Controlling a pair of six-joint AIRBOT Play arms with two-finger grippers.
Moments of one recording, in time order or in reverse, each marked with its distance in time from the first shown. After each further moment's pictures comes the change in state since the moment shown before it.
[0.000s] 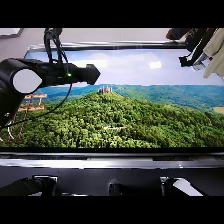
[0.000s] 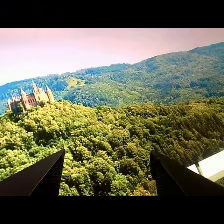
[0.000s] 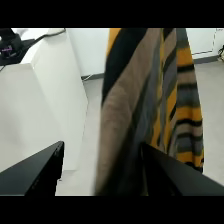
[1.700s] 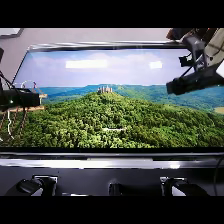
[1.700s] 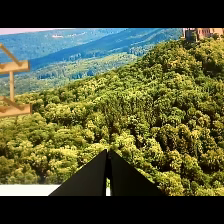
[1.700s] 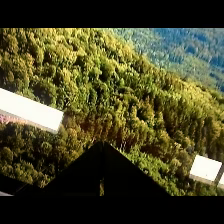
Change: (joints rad) left arm 0.258 0.438 -0.391 0.272 -0.268 0.076; right arm 1.063 0.029 -0.545 0.759 0.336 -0.841
